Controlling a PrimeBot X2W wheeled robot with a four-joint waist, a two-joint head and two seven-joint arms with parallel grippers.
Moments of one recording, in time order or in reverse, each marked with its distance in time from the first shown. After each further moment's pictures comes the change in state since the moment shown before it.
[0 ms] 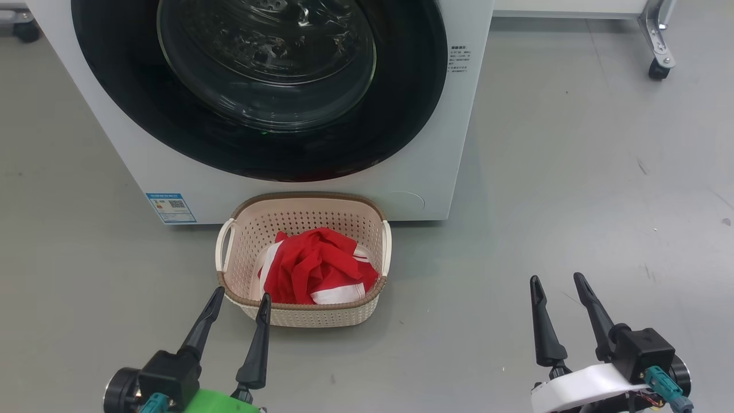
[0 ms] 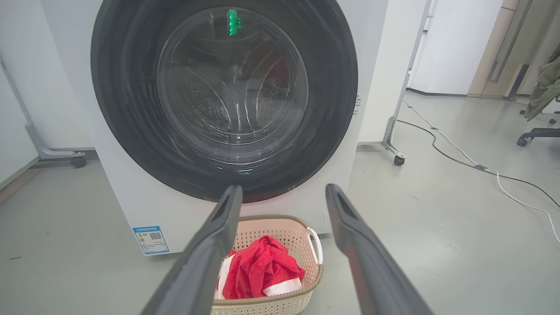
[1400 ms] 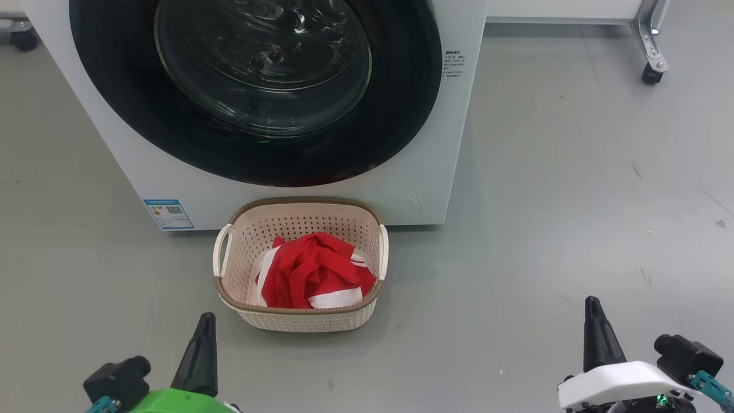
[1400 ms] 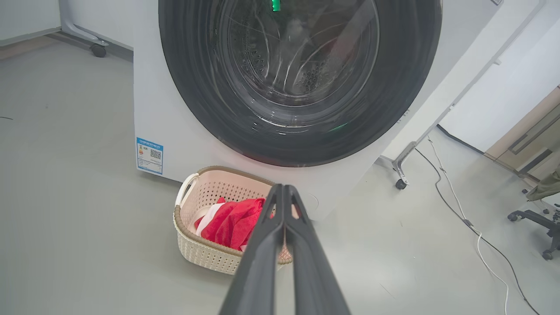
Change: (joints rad) left arm 0.030 -0.018 0.059 0.061 -0.365 -0.012 0.049; right arm 0.028 0.002 -0.051 0.029 0.378 0.030 0.055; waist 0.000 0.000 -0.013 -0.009
